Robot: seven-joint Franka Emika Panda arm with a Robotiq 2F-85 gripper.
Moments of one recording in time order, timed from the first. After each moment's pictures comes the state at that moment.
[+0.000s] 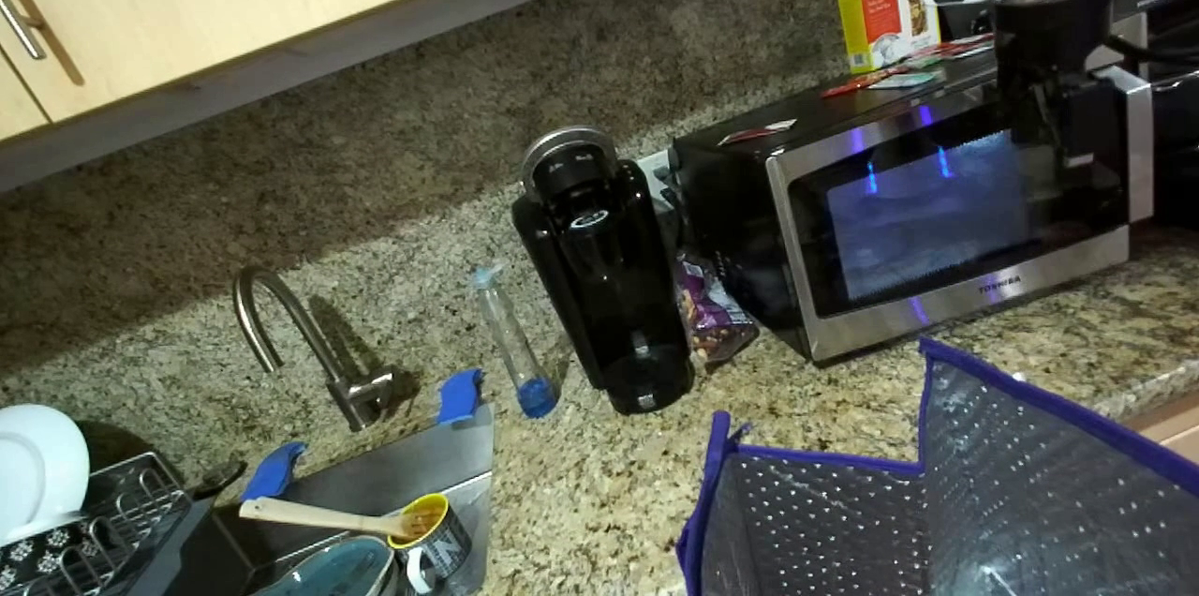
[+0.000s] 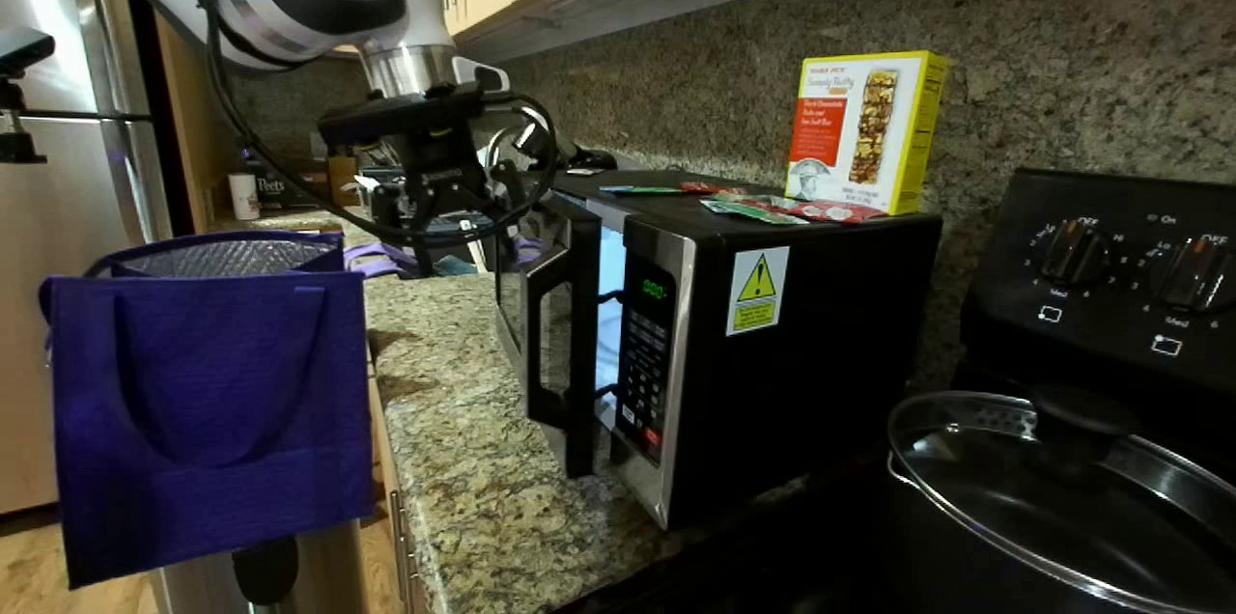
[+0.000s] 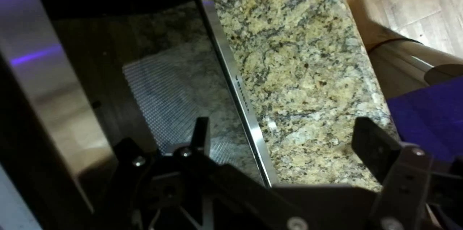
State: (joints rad) arm 0.07 0.05 0.01 -2.11 -0.26 2.31 -0.55
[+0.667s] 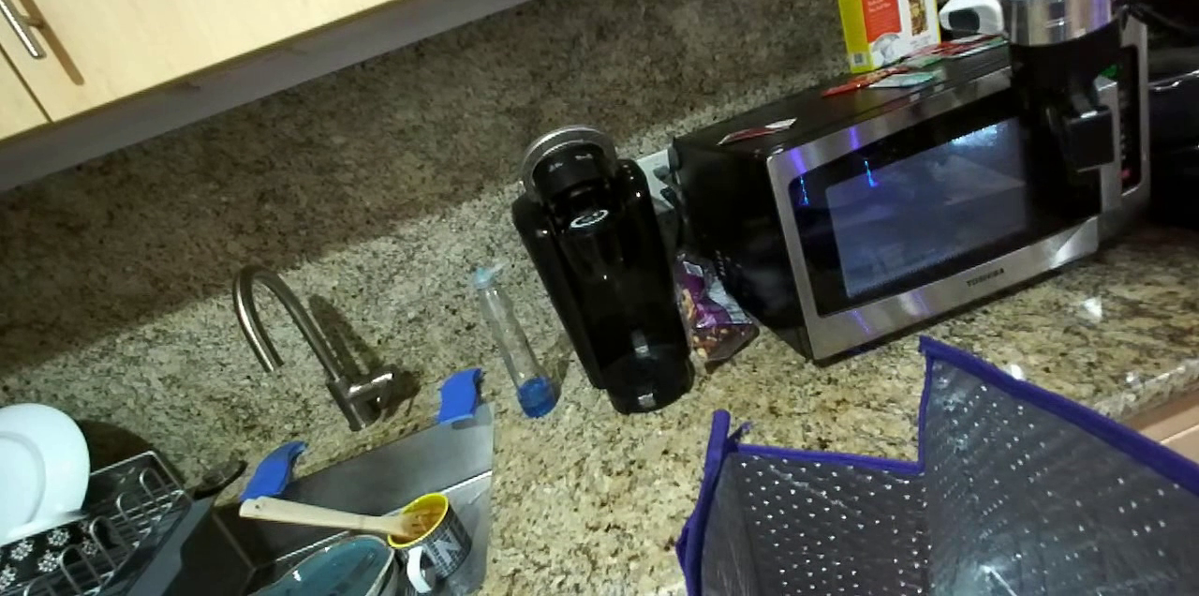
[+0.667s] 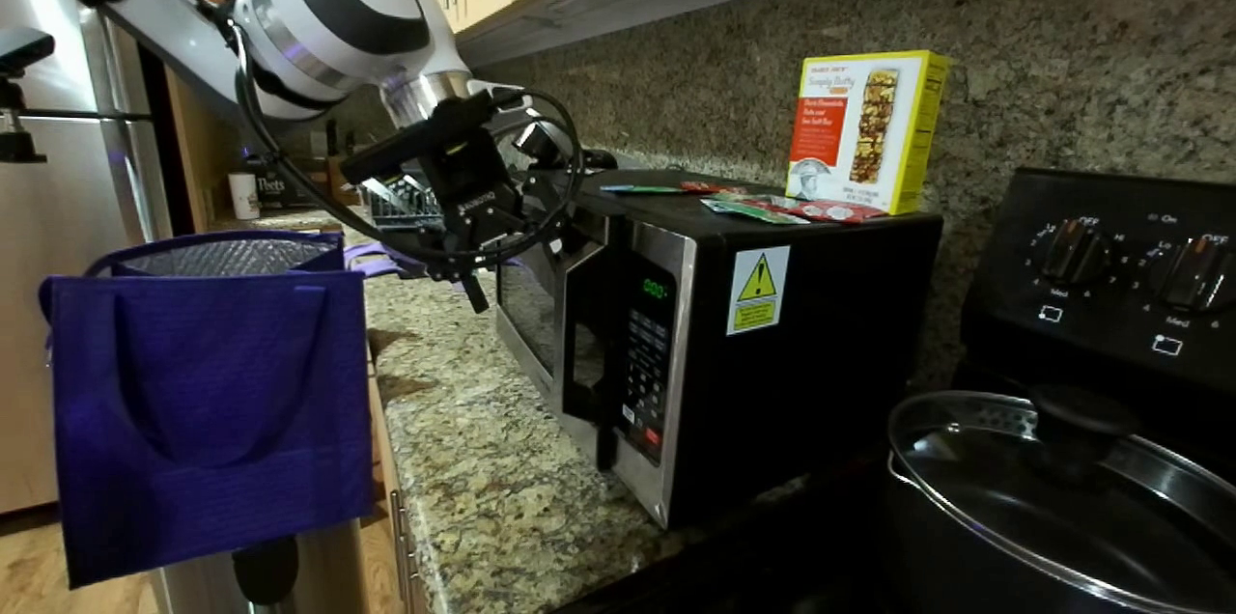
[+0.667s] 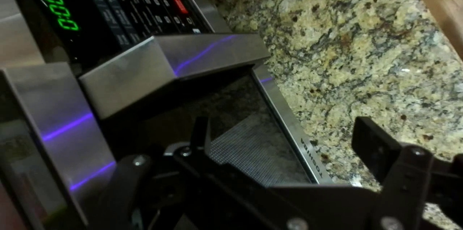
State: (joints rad) arm 0.06 0.11 -0.03 -2.10 -0.62 2.33 -0.19
